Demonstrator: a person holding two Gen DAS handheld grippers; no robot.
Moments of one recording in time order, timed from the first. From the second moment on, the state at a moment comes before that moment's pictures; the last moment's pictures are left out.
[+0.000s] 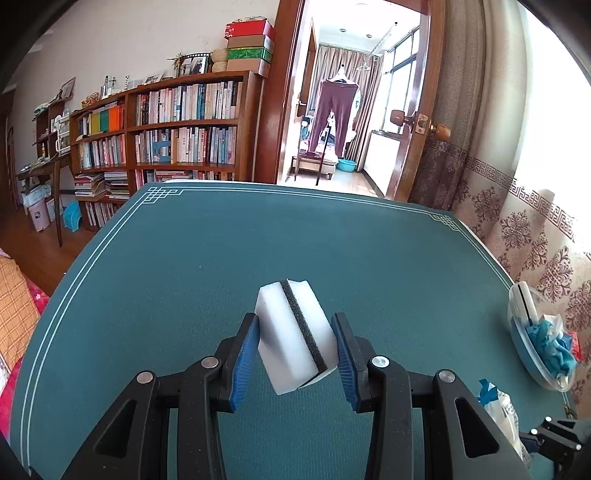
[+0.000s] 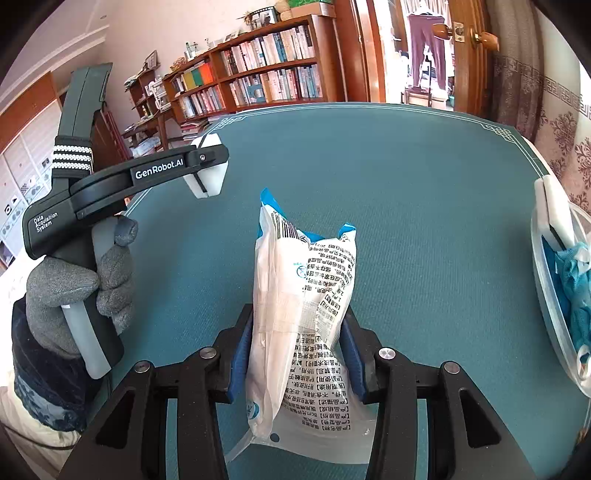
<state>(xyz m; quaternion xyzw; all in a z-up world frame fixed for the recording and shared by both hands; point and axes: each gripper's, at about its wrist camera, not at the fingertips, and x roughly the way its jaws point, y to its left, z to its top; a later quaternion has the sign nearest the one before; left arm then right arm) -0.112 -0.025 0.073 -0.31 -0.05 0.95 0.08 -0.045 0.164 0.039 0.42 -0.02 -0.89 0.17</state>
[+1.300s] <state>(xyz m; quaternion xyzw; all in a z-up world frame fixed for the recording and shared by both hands) -0.052 0.094 0.071 -0.34 0.02 0.92 0.20 -0.047 0.396 0.110 0.33 -0.13 -0.93 -0.03</state>
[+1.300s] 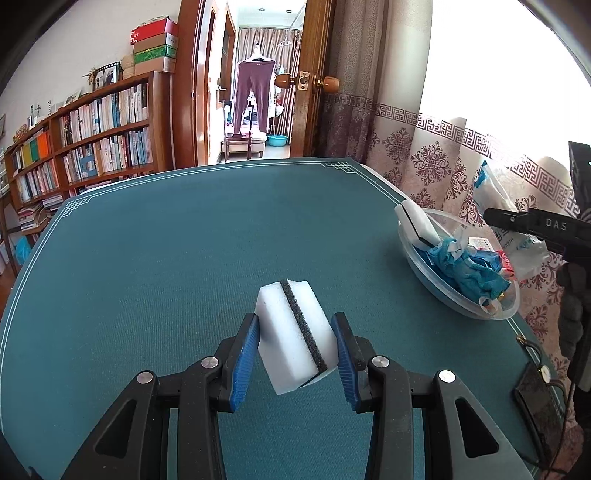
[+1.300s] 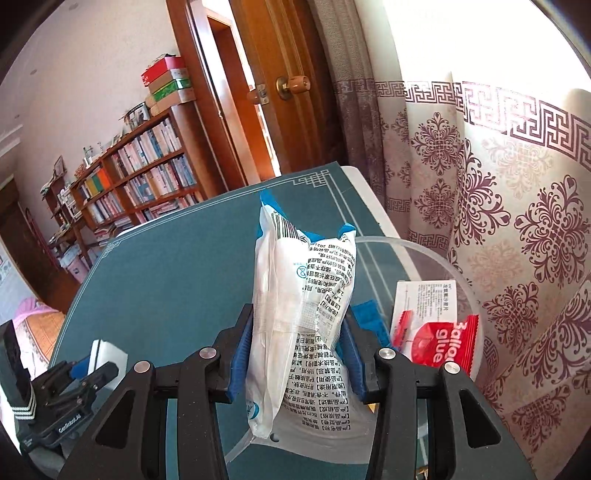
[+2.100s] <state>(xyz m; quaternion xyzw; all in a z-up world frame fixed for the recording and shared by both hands) -0.049 0.103 0.068 -0.35 0.03 0.91 0.21 -0.123 0.421 0.071 0.39 -0.13 -0.91 -0.06</state>
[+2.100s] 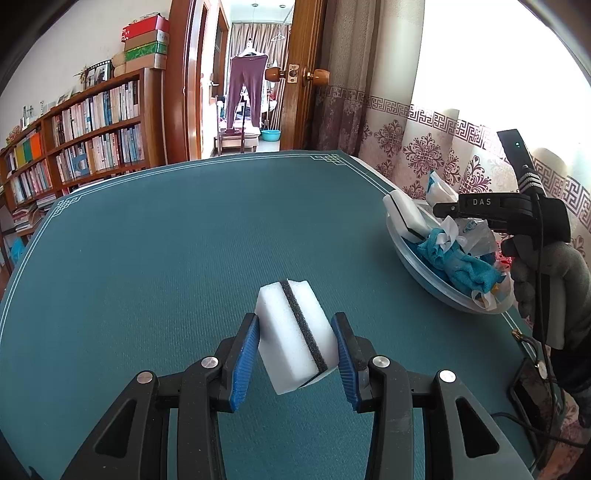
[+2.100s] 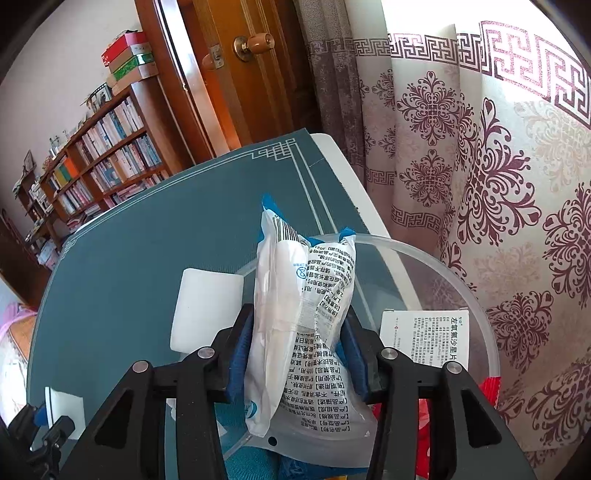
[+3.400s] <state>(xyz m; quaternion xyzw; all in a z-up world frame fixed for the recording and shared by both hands) -0.052 0.183 0.105 -0.32 0.07 0.91 0.26 0.032 0.420 0.100 0.28 -0.10 -0.95 -0.08</state>
